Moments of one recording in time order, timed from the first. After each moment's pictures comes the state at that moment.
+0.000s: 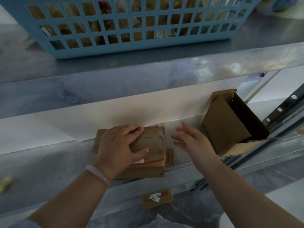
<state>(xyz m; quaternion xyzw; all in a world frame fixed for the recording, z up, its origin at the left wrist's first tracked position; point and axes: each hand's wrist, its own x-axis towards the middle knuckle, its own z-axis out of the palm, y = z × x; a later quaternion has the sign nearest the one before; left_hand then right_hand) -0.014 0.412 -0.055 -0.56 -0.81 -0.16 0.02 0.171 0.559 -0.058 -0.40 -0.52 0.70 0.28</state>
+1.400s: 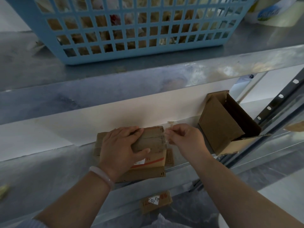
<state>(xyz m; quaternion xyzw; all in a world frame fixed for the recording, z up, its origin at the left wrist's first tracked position) -0.012 0.414 -0.056 -0.55 -0.82 -0.14 0.03 0.155 0.550 -0.043 -0.43 -0.69 0.52 0.26</state>
